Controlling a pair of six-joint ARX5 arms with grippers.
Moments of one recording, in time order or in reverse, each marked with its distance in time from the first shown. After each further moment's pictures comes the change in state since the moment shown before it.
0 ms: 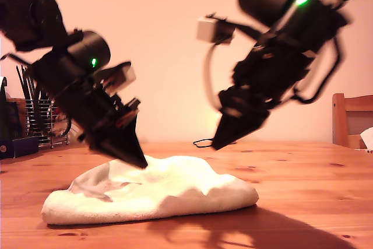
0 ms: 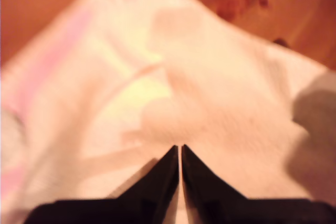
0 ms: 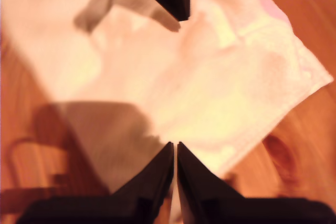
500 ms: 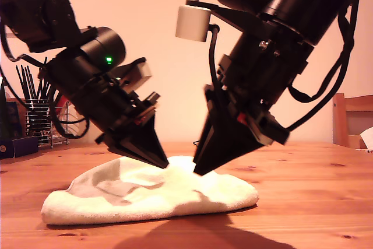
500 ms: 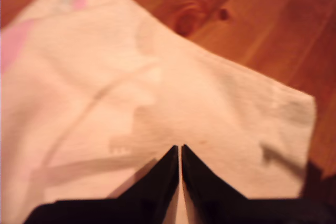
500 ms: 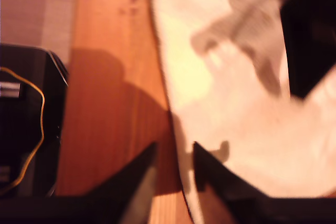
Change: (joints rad) left arm -0.079 0.008 0.000 0.036 0.024 -0.077; right arm 0.164 -0.024 -0.026 -0.104 0.024 -0.265
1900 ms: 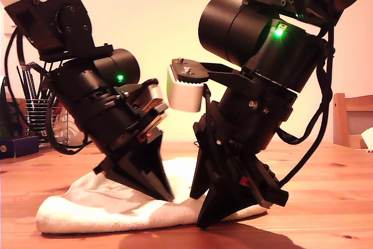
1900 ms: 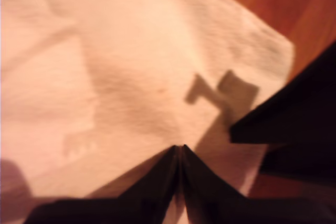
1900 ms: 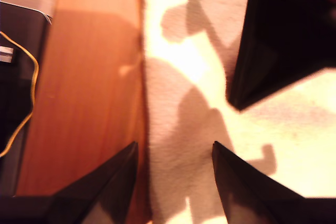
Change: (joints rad) left arm -0.077 0.039 0.004 -0.193 0.079 -0.056; right arm -0.002 0.168 0.000 0.091 0.026 -0.077
